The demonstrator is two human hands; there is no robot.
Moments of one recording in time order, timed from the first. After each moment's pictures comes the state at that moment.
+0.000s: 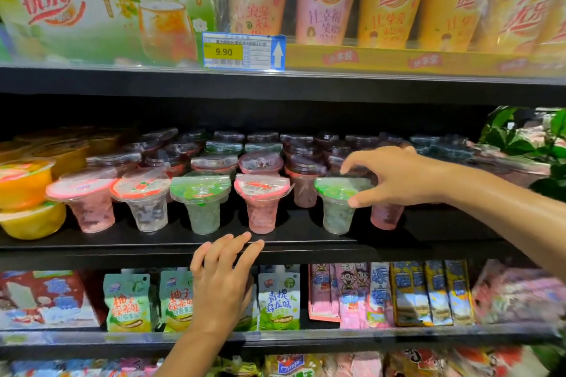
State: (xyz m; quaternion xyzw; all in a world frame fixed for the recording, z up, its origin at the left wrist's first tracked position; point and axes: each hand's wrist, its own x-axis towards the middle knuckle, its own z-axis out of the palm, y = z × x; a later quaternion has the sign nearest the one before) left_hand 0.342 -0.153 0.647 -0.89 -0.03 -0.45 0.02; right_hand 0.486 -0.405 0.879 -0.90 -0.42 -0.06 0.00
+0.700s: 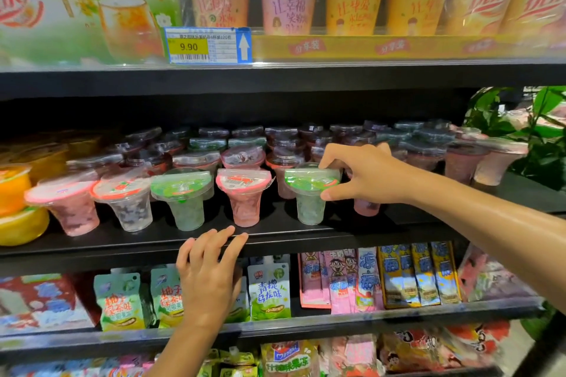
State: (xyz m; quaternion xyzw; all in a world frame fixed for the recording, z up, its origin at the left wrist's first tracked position) left_hand 0.350 -0.158 0.643 -0.87 -0.07 -0.49 0.05; right_hand 0.492 -0.410 0.846 -0.89 -0.43 -0.11 0.13
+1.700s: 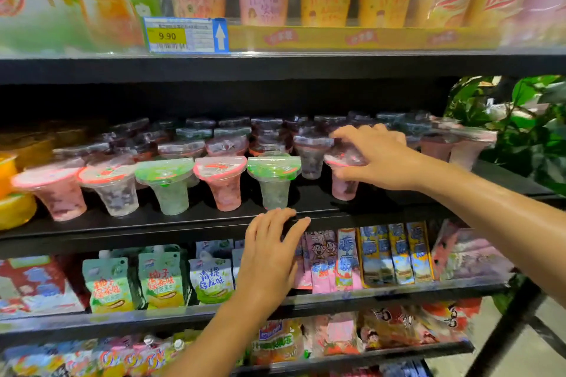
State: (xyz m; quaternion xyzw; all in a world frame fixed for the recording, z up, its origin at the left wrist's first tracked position) left_hand 0.364 -0.267 0.676 -0.92 0.06 -0.37 -0.05; right_hand 0.484 -0.459 0.852 -0.92 -0.36 -0.14 0.10
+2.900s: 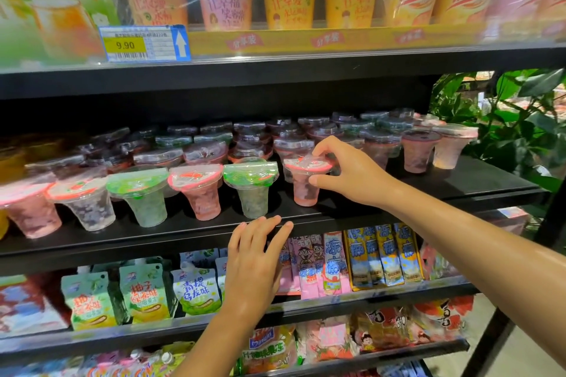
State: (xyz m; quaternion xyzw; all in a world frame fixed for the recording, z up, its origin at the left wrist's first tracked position) left_hand 0.377 -0.277 0.664 -0.92 0.05 -0.38 -0.04; right_hand 0.512 -0.461 0.806 -0.84 -0.41 -0.11 0.34
